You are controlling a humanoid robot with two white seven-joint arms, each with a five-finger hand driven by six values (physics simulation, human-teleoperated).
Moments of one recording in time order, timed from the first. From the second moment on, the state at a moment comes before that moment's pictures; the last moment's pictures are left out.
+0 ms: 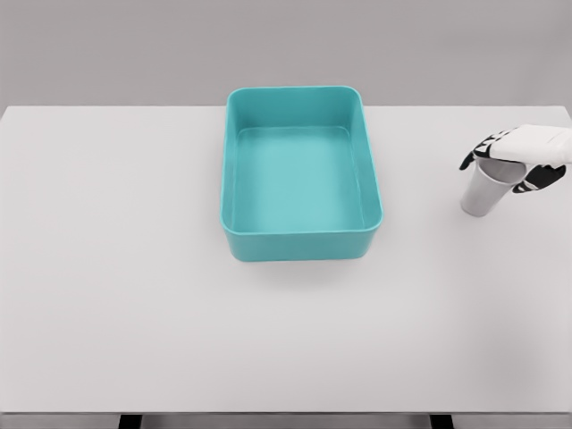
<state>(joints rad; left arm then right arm) 0.03 0.00 -0.04 -0.09 0.06 0.01 -0.02 -0.84 -0.97 0.80 -1.26 0.31 -0.50 0.61</state>
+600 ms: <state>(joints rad) 0.03 0.00 -0.04 -0.09 0.06 0.01 -0.02 -0.87 -1.03 0.79 -1.33 0.30 -0.50 0.61</state>
